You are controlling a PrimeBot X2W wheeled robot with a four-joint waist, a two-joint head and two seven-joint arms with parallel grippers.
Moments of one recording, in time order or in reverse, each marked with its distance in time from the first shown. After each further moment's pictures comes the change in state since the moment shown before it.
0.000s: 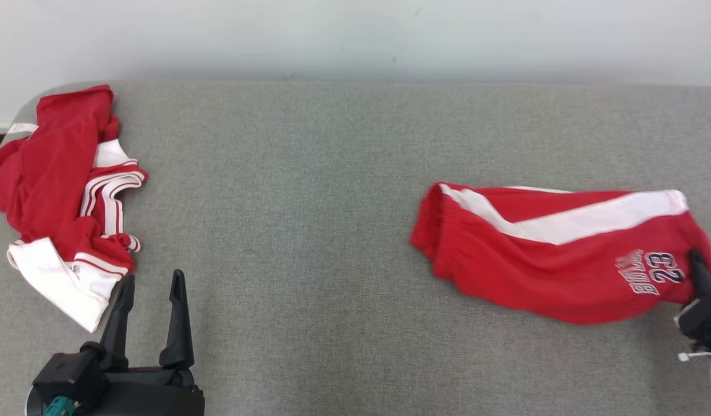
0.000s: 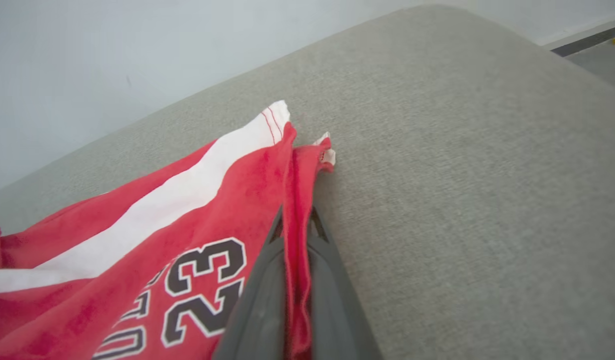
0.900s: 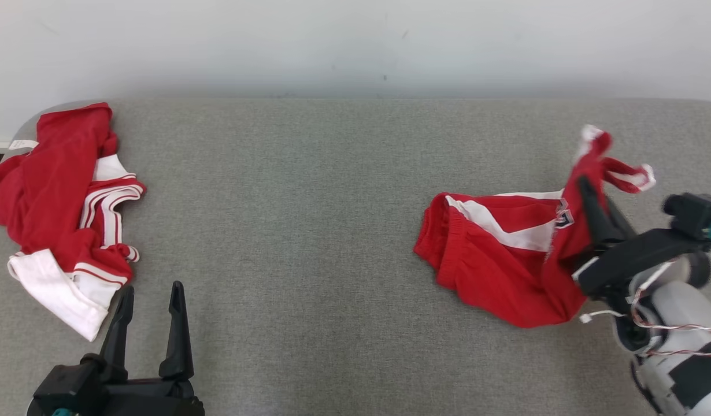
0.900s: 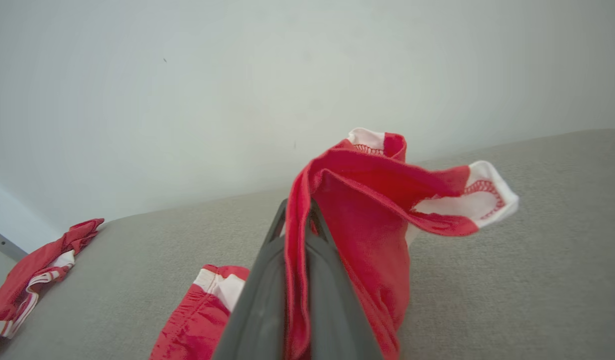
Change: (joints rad) left arm 0.038 0.000 0.003 -0.018 0.004 0.003 0.000; right arm -0.064 0.101 0.074 -0.250 -0.122 0.000 -0.072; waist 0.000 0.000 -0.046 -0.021
